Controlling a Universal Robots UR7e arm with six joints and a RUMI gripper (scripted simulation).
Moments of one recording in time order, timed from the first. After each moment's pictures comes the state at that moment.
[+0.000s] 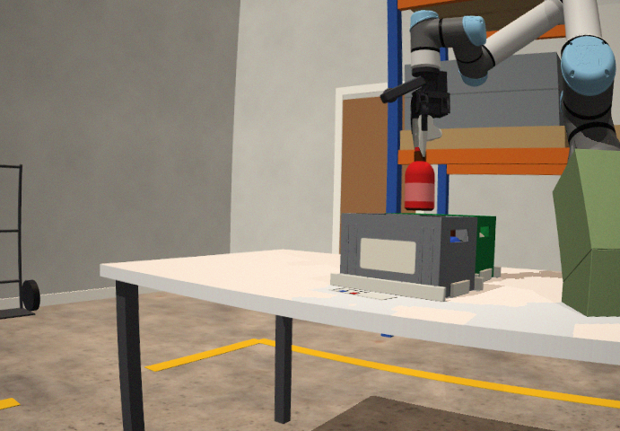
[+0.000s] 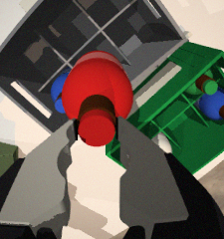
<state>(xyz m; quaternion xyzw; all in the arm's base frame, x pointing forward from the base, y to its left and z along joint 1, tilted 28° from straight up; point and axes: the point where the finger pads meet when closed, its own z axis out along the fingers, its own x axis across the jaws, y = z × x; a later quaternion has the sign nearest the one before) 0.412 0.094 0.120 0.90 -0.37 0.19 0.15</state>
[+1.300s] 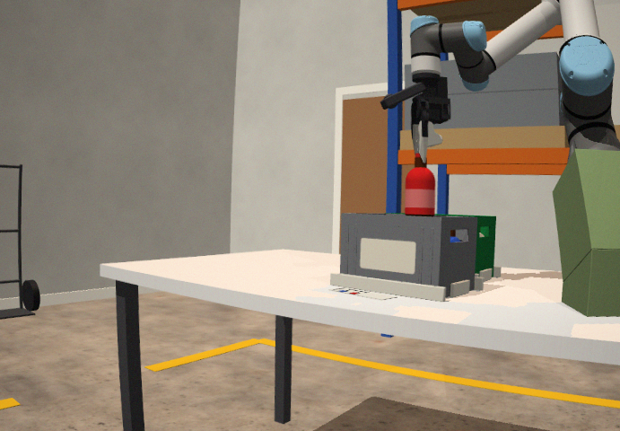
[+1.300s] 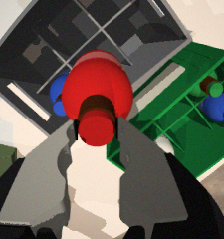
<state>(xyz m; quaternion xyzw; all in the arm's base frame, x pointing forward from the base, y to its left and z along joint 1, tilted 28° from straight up) 0.414 0.087 0.106 0.90 -0.37 0.19 0.16</state>
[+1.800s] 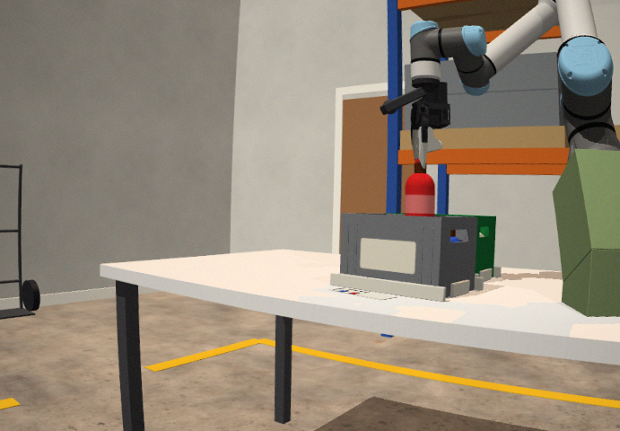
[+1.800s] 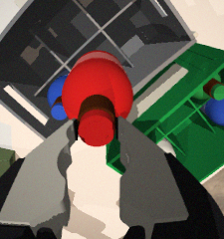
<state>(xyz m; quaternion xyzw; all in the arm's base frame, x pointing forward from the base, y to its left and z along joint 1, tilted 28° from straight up) 0.418 0.082 0.094 0.90 -0.37 0.19 0.16</state>
